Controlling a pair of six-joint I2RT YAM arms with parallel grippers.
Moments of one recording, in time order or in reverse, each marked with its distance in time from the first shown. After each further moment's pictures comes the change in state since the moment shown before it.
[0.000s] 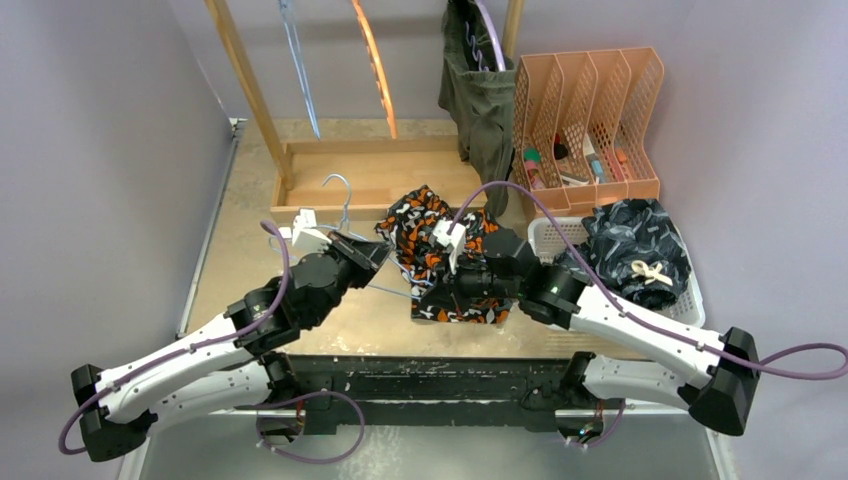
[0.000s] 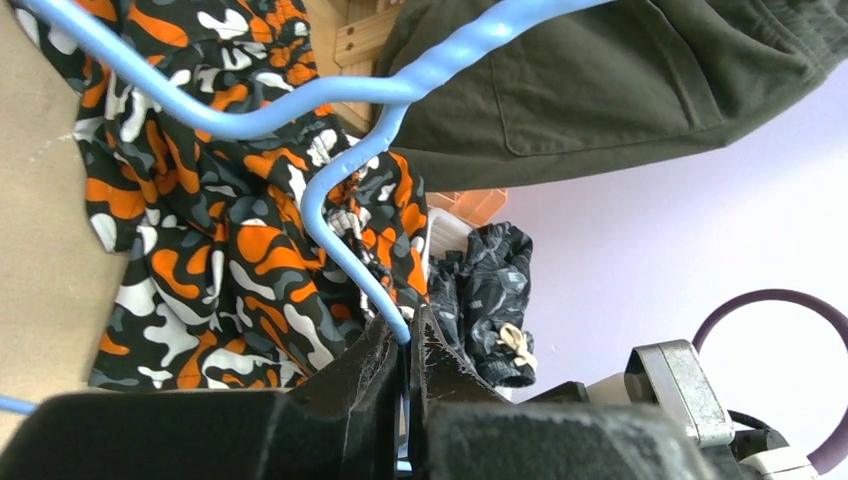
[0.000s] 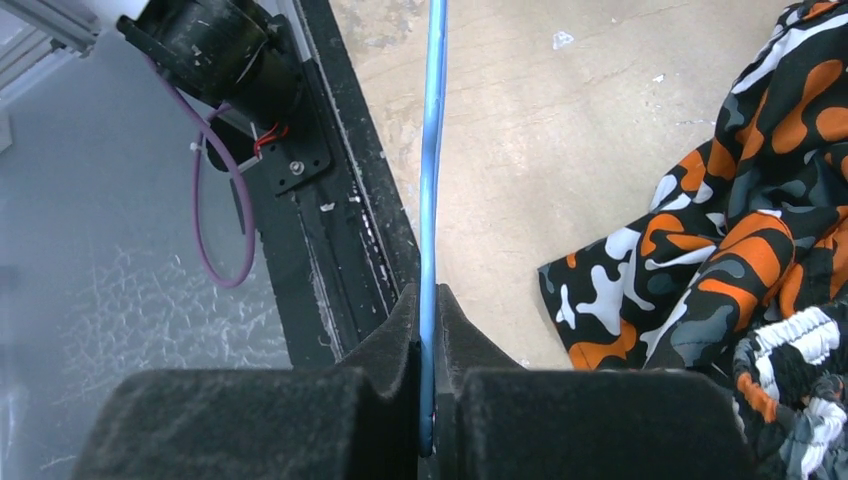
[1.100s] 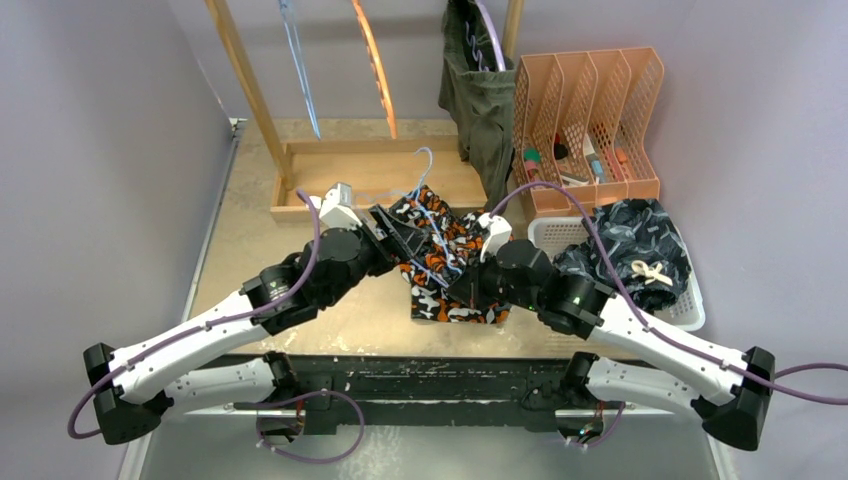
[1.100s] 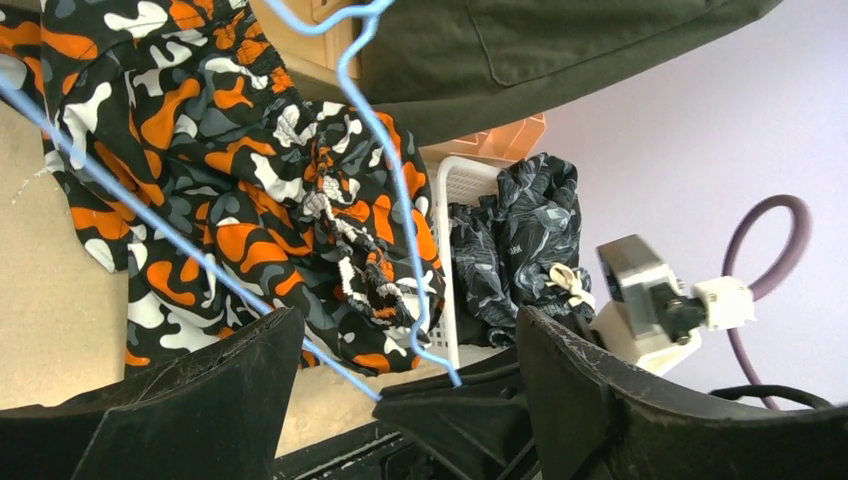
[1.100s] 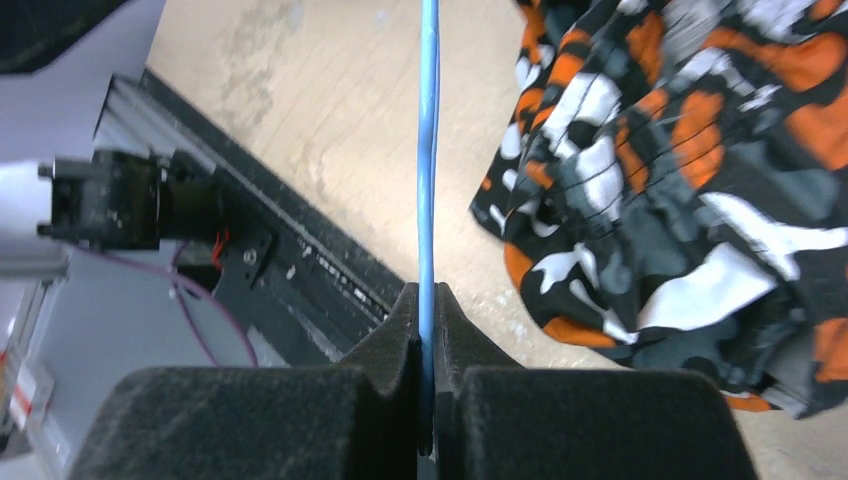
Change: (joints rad) left arm 0.000 0.173 0.179 -0.035 0.145 0.216; right arm 0.002 -0.149 -0.056 -0.185 0.359 0.424
